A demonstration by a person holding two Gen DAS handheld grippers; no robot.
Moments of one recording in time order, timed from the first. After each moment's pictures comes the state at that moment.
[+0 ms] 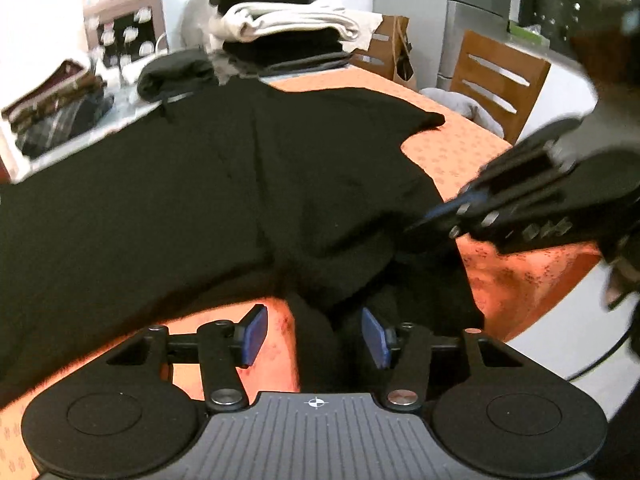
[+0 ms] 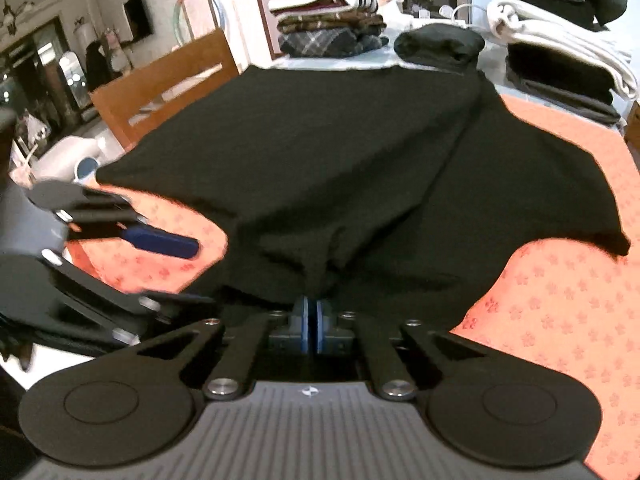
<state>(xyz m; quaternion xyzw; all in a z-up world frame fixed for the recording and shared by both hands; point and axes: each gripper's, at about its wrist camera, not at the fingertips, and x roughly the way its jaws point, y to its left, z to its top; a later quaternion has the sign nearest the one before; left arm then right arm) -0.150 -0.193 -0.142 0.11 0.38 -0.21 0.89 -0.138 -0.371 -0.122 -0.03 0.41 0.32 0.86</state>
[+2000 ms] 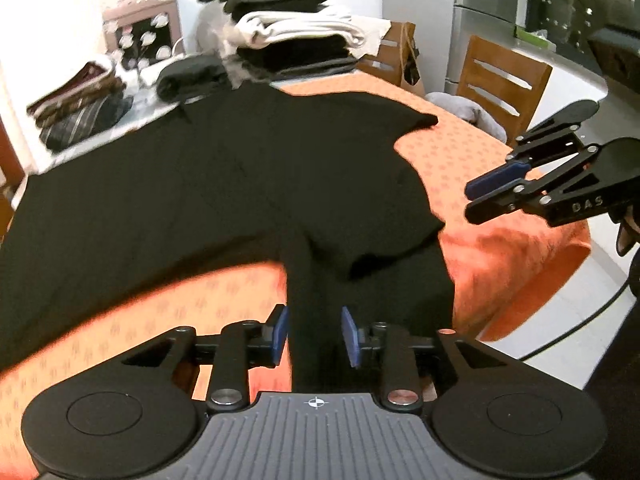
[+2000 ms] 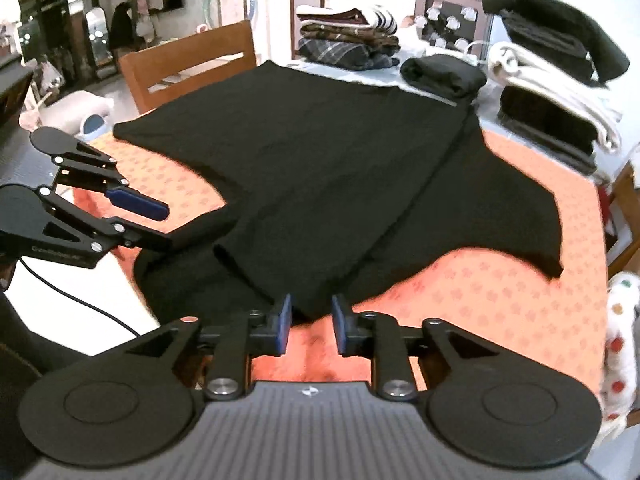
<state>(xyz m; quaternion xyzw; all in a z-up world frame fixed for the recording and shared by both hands) -0.200 -0.179 -0.129 0.09 0.39 -0.19 0.90 -0.174 -0.423 -0.111 -0.11 0.38 0.34 0.85</state>
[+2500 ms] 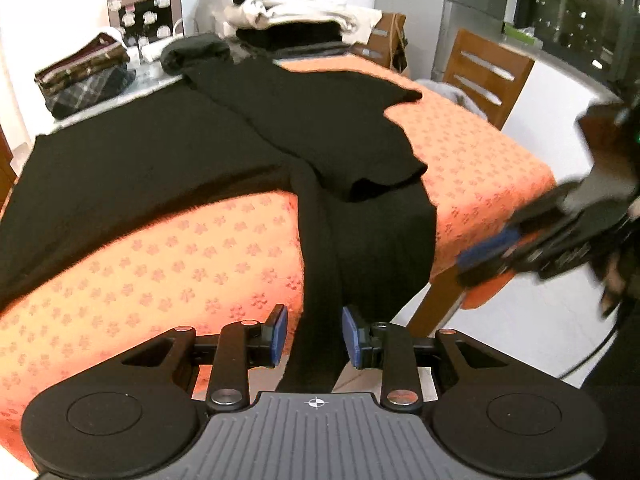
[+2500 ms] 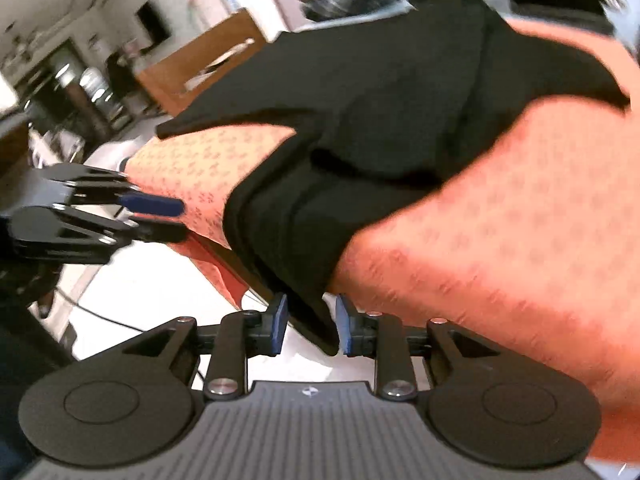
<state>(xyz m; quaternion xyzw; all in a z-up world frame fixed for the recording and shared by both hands) -0.248 -0.133 -0.127 0.08 0.40 -0.21 0.89 -0.234 -0.402 -0.176 0.05 0.45 0.34 0.82</state>
